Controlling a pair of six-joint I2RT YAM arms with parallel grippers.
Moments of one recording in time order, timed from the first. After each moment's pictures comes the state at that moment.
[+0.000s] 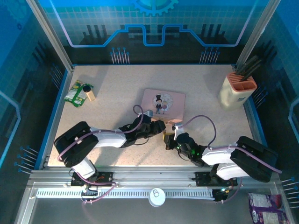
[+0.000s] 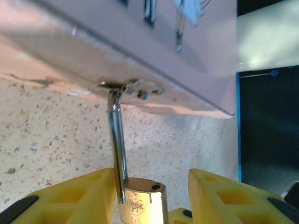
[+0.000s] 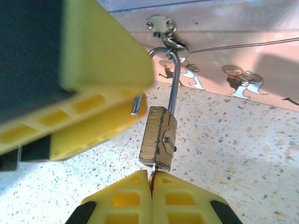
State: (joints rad) left arm -0.83 1.61 0.66 0.42 0.07 -1.17; right arm 0.93 1.31 0.19 0.64 0.22 0.67
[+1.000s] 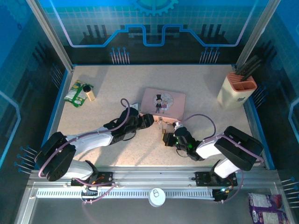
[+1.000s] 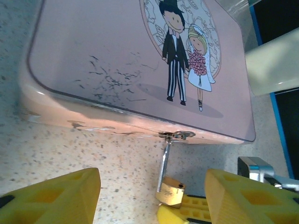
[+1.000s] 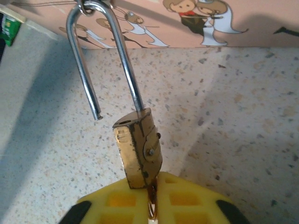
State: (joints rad) left arm -0.68 1.37 0.64 0.13 0.01 -0.87; right arm 0.80 1.54 0.26 0.69 0.02 0.88
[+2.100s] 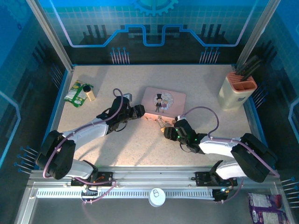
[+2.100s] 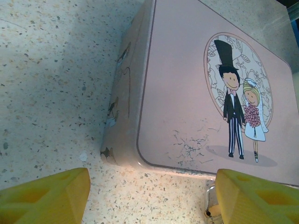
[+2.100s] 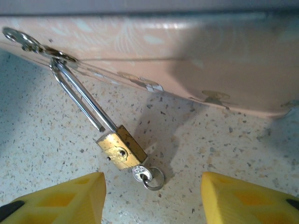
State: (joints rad) left arm -0.48 1.40 0.75 -0.02 0.05 -0.68; right arm 0.74 1.34 0.42 0.16 0.14 0.75
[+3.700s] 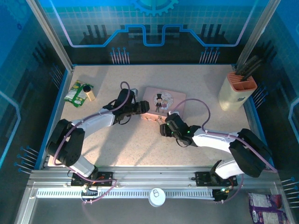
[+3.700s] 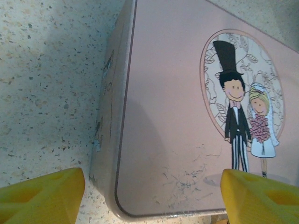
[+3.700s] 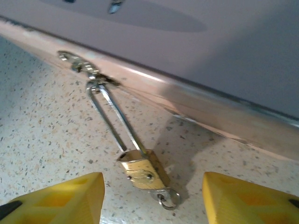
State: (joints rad) left arm -0.47 1.58 0.94 -0.10 0.11 -0.60; right arm 0.81 1.43 0.65 -0.09 0.22 0.61
